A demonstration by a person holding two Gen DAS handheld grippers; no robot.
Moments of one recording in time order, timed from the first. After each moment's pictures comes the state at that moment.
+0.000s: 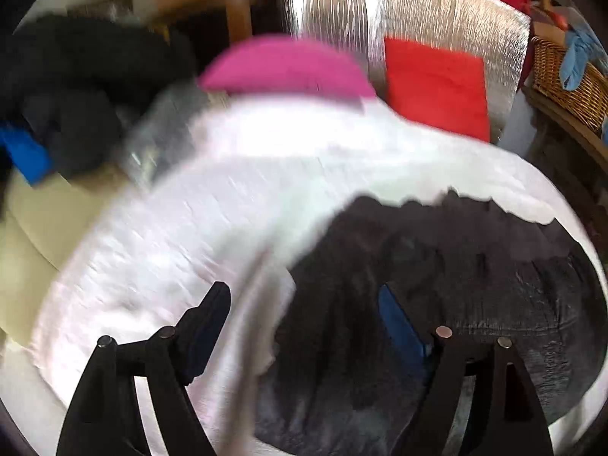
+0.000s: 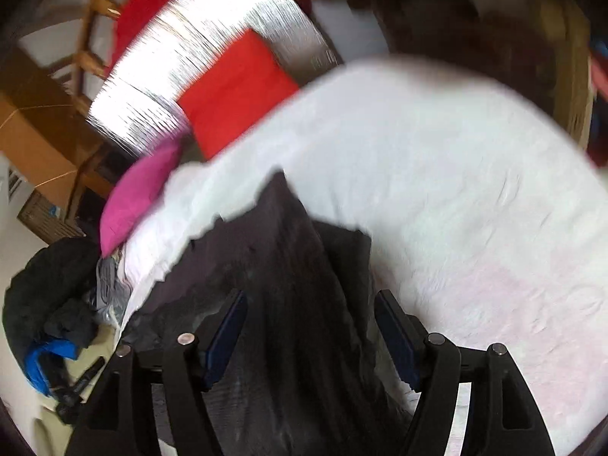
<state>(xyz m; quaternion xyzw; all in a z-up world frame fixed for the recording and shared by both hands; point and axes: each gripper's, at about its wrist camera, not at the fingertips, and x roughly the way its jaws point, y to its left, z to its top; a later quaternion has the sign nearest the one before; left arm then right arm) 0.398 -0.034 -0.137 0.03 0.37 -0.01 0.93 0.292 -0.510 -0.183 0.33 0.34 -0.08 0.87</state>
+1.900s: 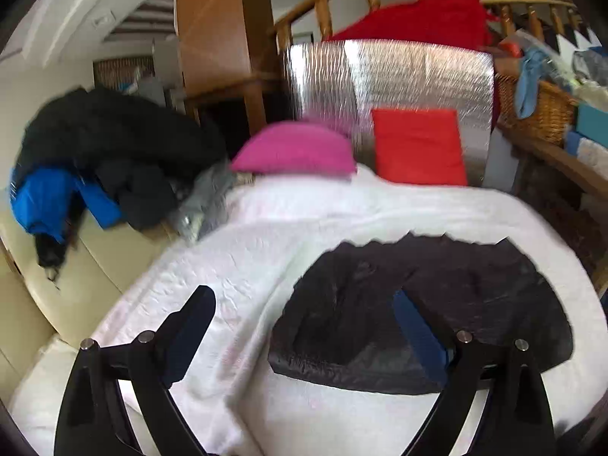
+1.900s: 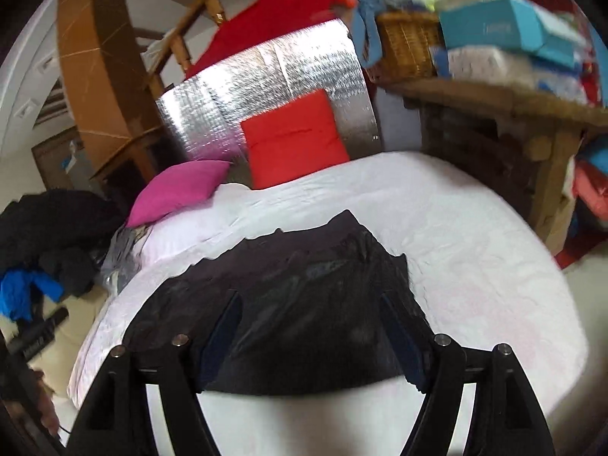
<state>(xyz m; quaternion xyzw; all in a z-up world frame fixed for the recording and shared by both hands) 0.227 -0.043 -0.037 0.06 0.25 0.00 0.97 0.152 -0.373 -0.091 0.18 0.26 -0.09 0.95</state>
